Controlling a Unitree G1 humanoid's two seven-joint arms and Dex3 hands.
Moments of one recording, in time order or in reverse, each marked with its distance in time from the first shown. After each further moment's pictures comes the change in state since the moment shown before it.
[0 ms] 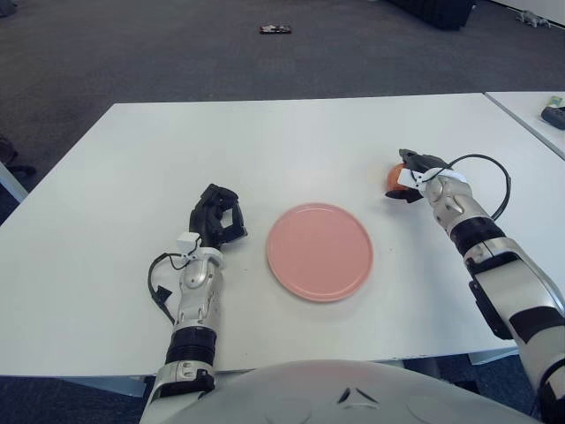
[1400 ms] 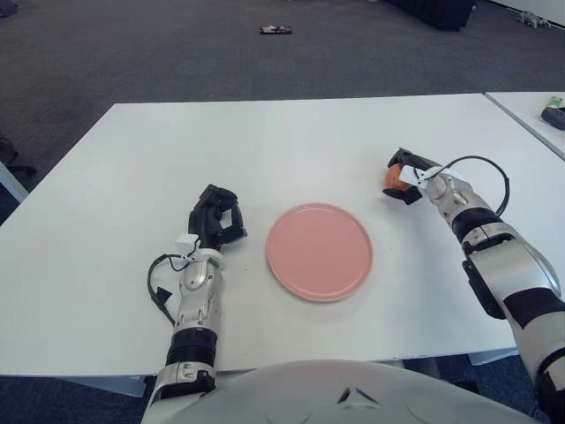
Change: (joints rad) left arm 0.002 0.000 0.009 0.005 -0.007 -0.011 -0.006; right arm -0.059 -0.001 -0.028 0.197 0.121 -0.244 0.013
